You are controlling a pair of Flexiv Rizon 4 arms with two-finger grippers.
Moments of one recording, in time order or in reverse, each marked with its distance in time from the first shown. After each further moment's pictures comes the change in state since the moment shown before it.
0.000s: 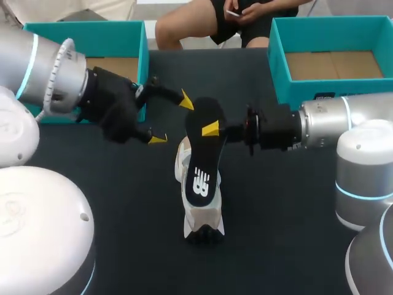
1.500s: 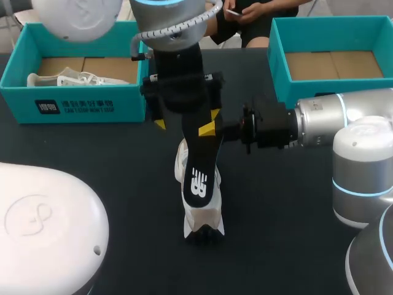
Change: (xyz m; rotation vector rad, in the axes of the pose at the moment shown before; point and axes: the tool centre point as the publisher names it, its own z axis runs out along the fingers) left arm -0.016 -0.007 0.010 -0.035 0.798 0.104; right arm 0.000 0.000 0.006 0.018 -0.009 -0.017
